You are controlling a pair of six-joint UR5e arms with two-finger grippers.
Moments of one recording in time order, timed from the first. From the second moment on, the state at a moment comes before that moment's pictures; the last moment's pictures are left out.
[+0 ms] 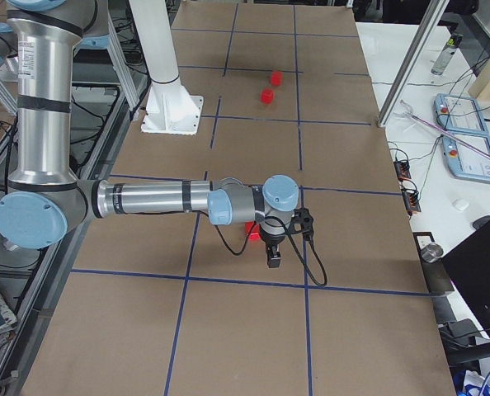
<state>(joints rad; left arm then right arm) -1.51 -1.47 -1.81 -1.48 -2.41 0.01 1.43 -1.66 1.72 -1.51 2.36 0.02</state>
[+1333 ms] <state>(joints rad) -1.52 -1.44 -1.82 -1.50 -2.42 0.00 1.28 -1.69 1.75 -1.35 2.39 0.07</state>
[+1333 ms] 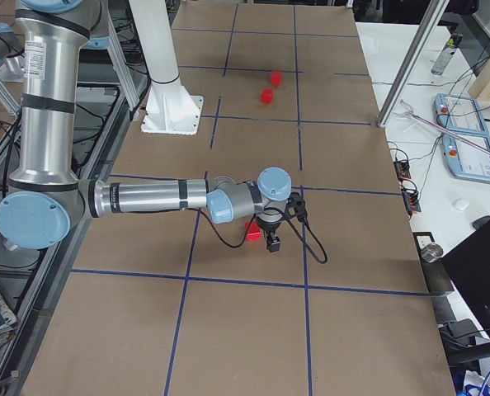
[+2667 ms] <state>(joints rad) -1.51 -1.44 -1.82 -1.50 -2.42 0.00 1.03 -1.68 1.67 -1.17 2.26 0.39</state>
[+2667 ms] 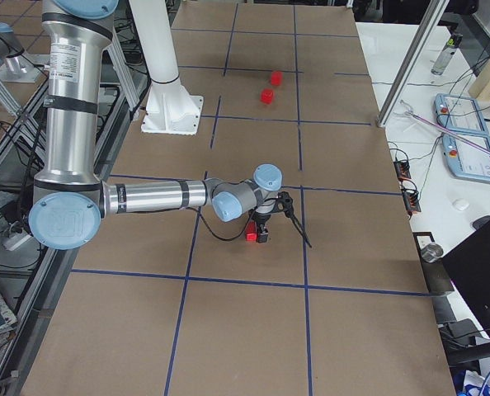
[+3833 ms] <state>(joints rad) -1.52 -1.44 -1.84 -1.50 -2.42 0.00 0.89 -1.55 1.85 -1.18 2.27 0.73</state>
